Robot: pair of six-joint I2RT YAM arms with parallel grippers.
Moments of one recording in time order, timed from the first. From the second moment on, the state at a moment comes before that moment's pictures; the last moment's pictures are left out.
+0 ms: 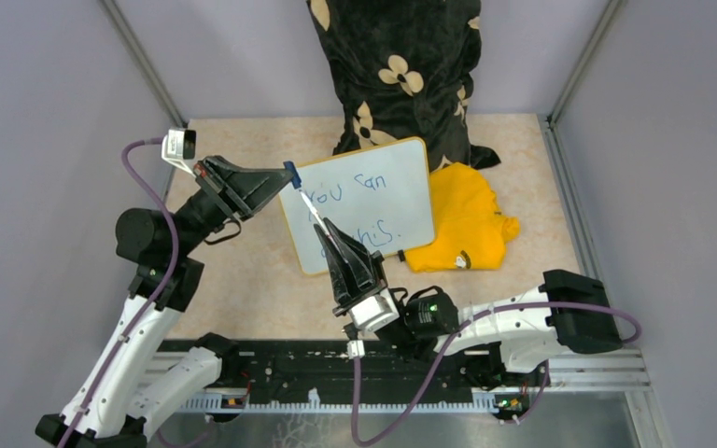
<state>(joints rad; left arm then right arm) -0.41 0.77 0.95 0.37 0.52 -1.29 1.58 1.39 0.82 1.54 0.46 -1.12</state>
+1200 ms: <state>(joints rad) -0.41 0.78 0.95 0.39 0.55 -1.29 1.58 1.39 0.84 1.54 0.46 -1.14</state>
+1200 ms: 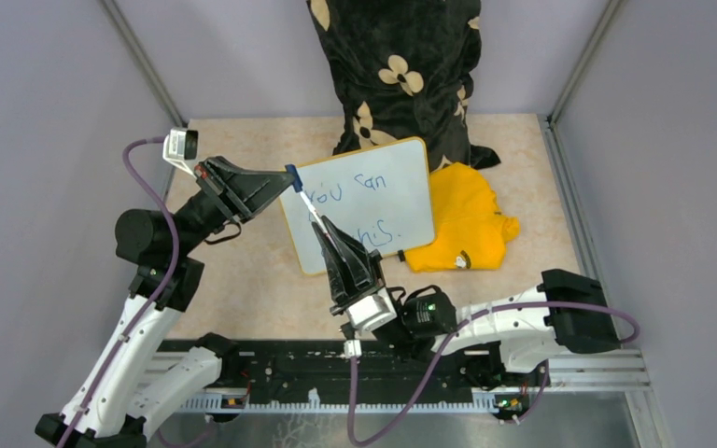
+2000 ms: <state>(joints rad) -0.43 0.77 0.92 0.49 0.45 -1.33 1.58 1.54 1.06 1.55 0.53 -1.19</state>
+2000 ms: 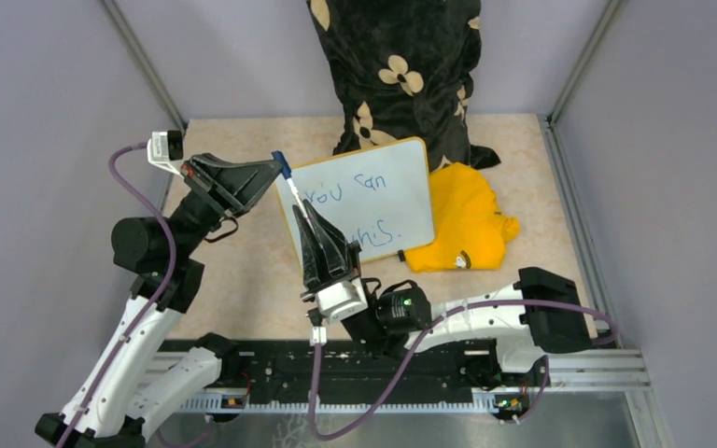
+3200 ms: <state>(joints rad) -0.44 0.79 0.87 0.69 0.42 -1.45 1.57 1.54 1.09 1.55 0.48 -1.04</state>
